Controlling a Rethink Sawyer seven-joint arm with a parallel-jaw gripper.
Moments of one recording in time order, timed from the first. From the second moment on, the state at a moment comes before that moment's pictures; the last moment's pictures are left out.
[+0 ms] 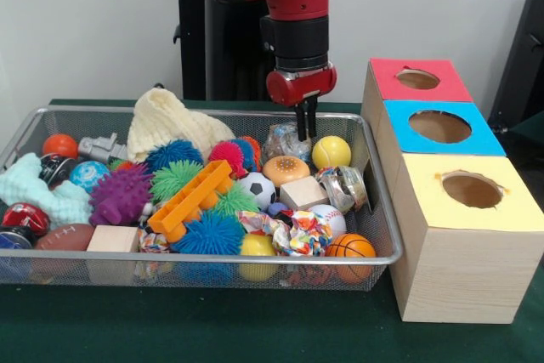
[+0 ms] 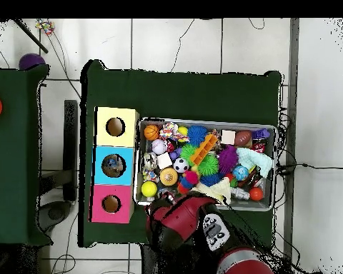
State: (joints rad) arm -0.32 -0.59 0.17 1.99 -0.97 -0.01 1.85
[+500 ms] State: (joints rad) arm -0.34 -0.59 0.18 1.99 -0.97 -0.01 1.85
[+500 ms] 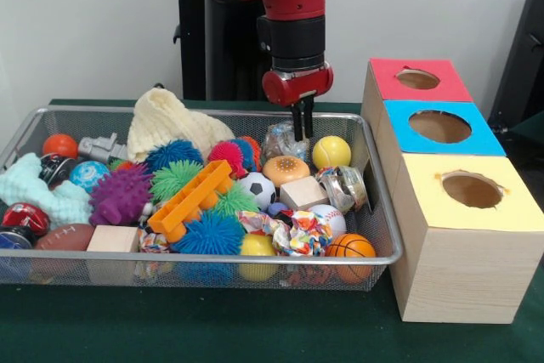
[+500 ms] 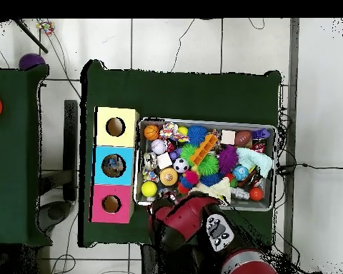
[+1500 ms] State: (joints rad) arm -0.89 -0.87 0.52 2.21 -0.89 0.15 1.85
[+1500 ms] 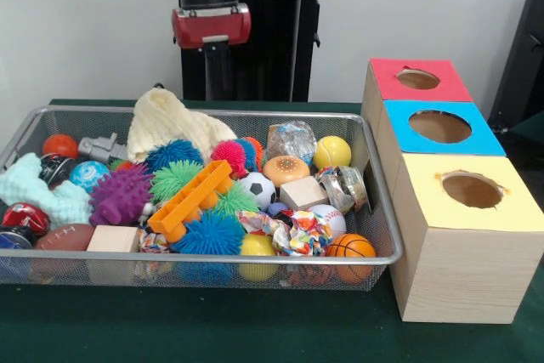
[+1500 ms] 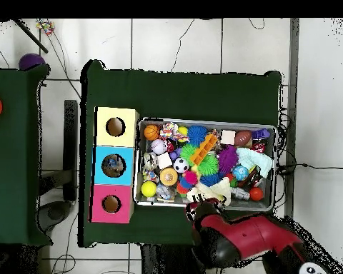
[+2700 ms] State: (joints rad) arm -0.47 -0.47 -0.09 2.21 -1.01 -0.31 1.85
